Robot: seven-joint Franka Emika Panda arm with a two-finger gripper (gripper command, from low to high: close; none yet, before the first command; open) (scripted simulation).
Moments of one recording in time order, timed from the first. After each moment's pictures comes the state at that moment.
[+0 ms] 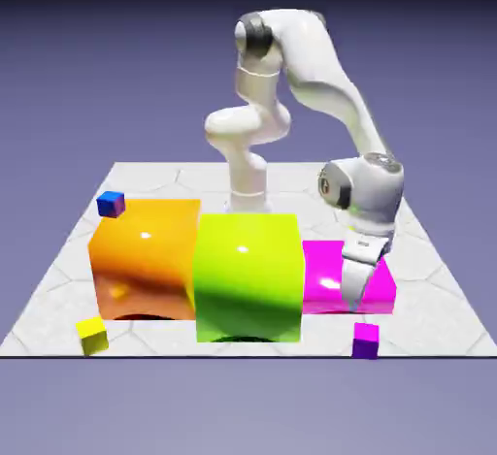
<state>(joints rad) 0.49 0.45 -0.04 -2.01 -0.14 2.41 0.08</state>
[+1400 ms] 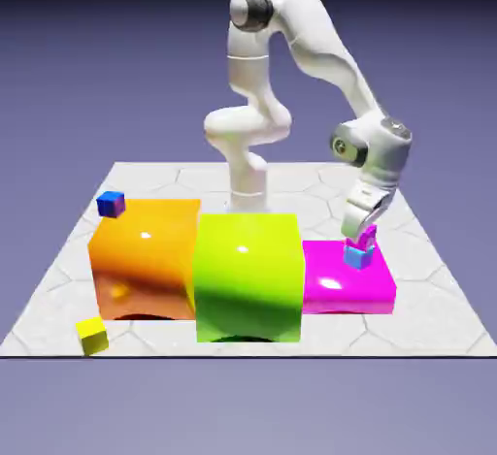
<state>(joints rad) 0.35 -0.05 0.38 -2.53 -0.03 2.32 0.60</state>
